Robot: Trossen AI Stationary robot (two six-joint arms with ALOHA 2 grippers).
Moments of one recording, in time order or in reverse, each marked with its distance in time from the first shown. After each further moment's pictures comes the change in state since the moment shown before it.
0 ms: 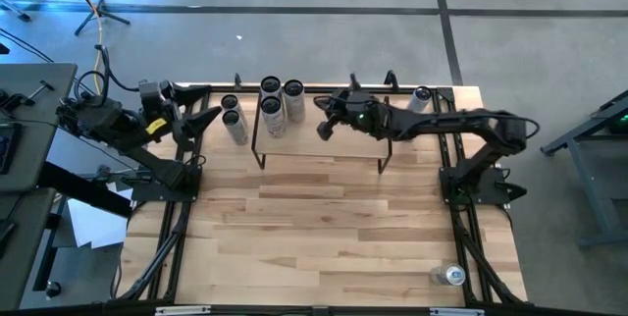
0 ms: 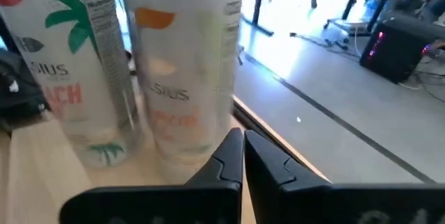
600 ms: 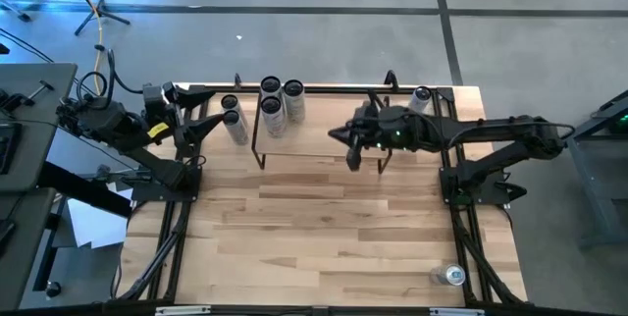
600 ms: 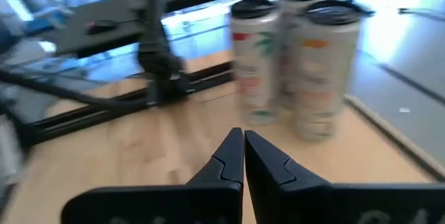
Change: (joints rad) left arm 0.000 0.000 0.000 -0.045 0.060 0.018; right arm 0.188 -0.298 0.000 -0.313 -0.193 0.184
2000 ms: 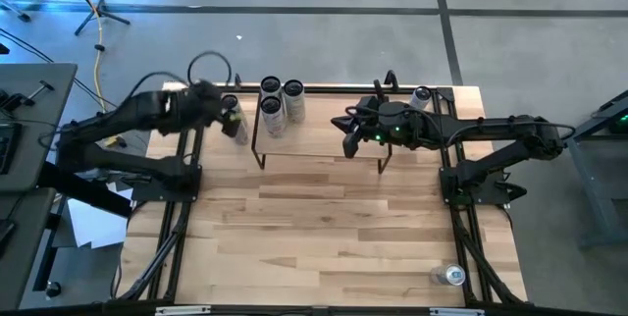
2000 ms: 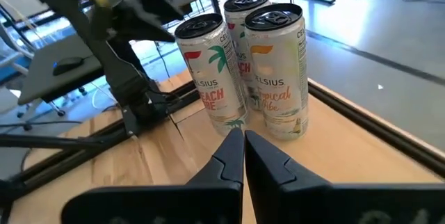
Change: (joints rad) left arm 0.711 0.267 0.031 -0.785 0.374 -0.429; right arm -0.022 -0.001 0.000 0.003 0.121 0.170
